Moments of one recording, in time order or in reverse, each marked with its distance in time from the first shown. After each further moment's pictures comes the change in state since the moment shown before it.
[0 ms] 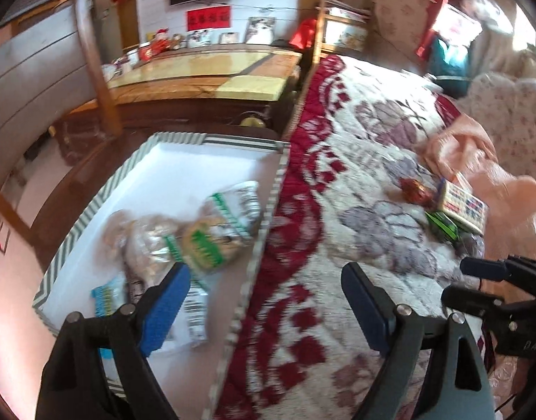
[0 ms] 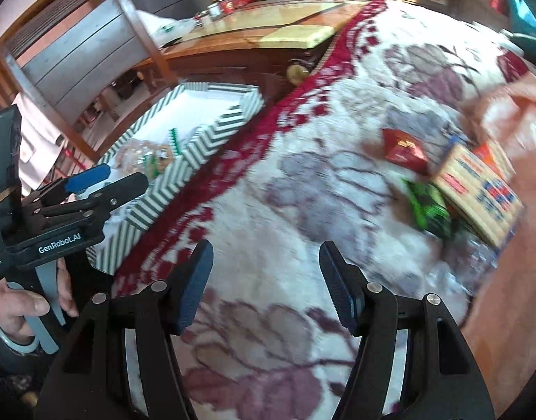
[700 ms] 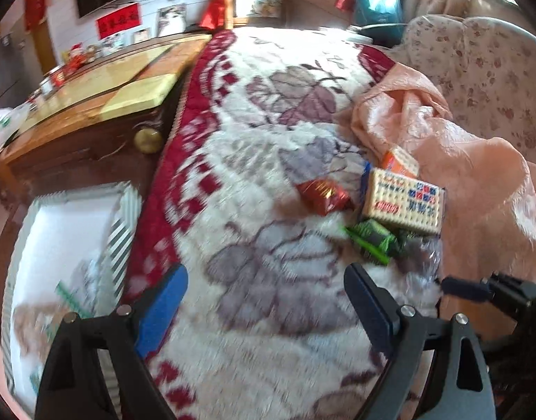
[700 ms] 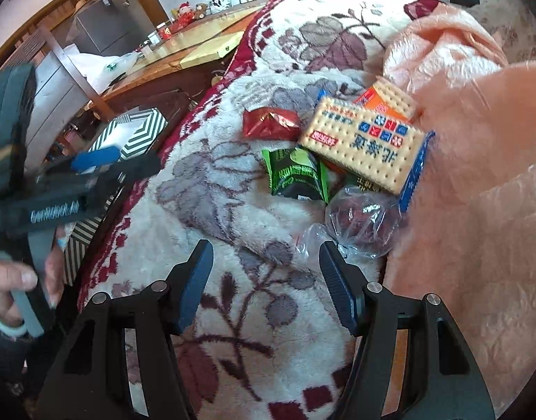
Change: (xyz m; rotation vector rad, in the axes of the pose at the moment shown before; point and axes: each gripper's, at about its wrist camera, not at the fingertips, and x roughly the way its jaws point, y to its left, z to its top) left arm 0.065 -0.128 0.057 0.234 0.108 -0.185; right arm -0.018 -0.104 -0.032 0.206 -0.044 -0.068
